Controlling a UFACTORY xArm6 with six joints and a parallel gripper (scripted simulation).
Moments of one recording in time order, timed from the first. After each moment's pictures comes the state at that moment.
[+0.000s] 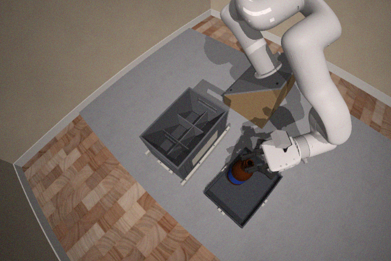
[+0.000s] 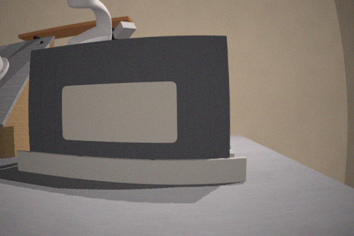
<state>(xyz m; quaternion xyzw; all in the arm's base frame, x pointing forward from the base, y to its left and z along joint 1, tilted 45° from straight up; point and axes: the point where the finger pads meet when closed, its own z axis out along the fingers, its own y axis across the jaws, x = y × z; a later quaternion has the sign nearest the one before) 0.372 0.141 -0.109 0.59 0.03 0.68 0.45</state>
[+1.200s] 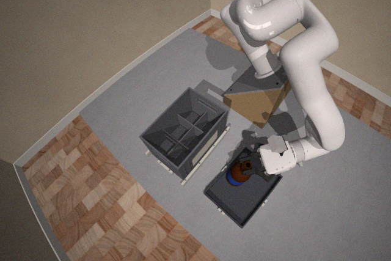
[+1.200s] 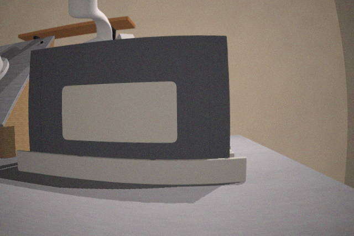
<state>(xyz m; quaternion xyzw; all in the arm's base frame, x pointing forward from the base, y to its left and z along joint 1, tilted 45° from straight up) 0.375 0.118 -0.131 0.58 0.03 0.68 0.44</state>
